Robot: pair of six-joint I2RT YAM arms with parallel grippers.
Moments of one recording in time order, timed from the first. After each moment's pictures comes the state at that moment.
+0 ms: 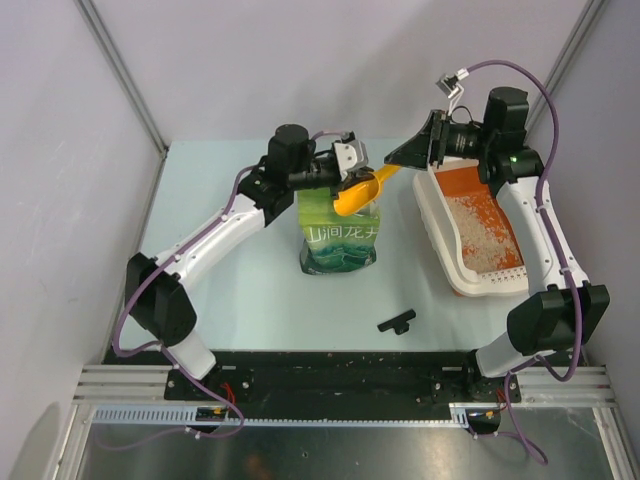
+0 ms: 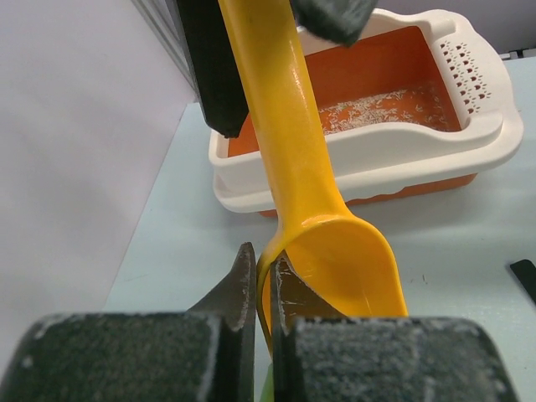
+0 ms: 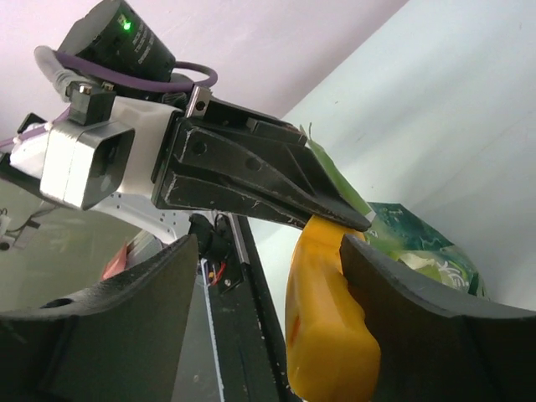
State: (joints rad) left arm -0.63 1.66 1.54 -0.07 0.68 0.47; right arm 0.12 1.54 1.66 -0.33 -1.18 0.44
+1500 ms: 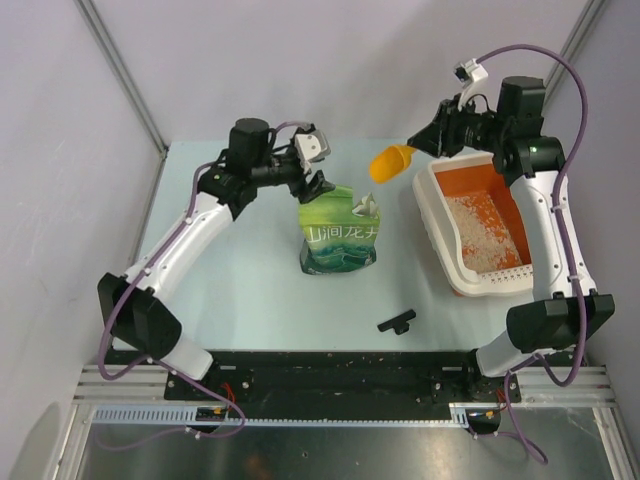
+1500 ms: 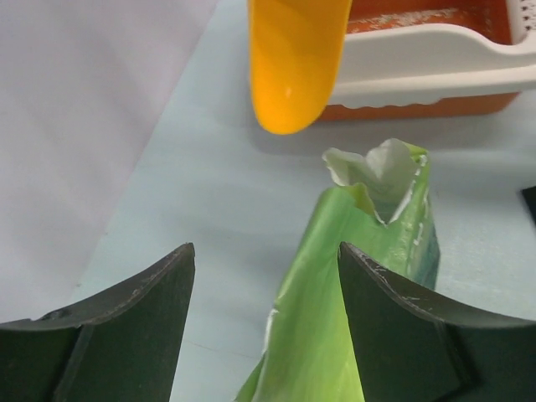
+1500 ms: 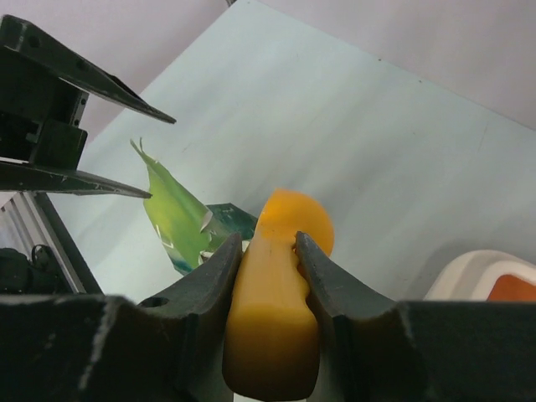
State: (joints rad) left arm -0.46 1.53 1.53 -0.34 0.64 0.52; right arm 0.09 1.56 1.88 -0.66 -0.77 0.03
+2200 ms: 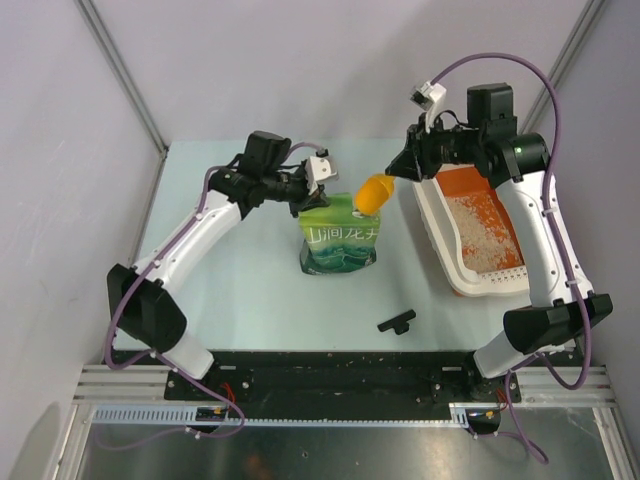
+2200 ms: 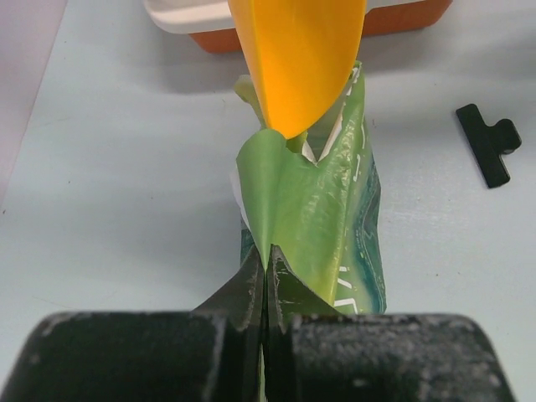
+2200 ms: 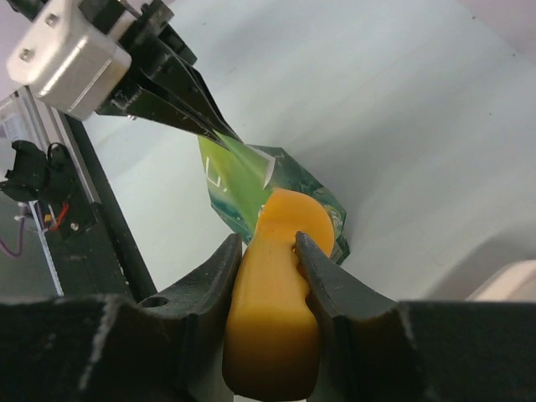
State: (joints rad) left arm -0.49 1.59 1.53 -0.61 0.69 0.66; right arm 0.25 1.56 1.96 -0.94 -0.77 -0.20
